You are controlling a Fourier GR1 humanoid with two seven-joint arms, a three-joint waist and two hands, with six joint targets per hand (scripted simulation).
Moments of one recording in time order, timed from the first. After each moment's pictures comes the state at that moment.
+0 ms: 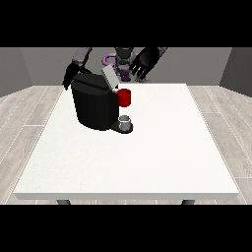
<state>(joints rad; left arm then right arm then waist) -1.09 0.38 0.09 -0.74 -0.70 -0.43 -0.06 -0.34 -0.06 -0.02 -1.26 0.17 -0.16 0.00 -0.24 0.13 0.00</state>
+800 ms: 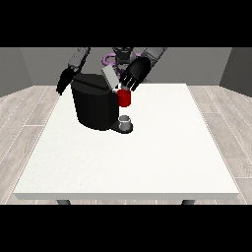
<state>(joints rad) -1.22 0.44 0.12 -0.69 -0.73 -0.43 -0.06 -0.43 -0.08 -0.05 -1.27 0.16 -0.16 0.00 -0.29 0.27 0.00</state>
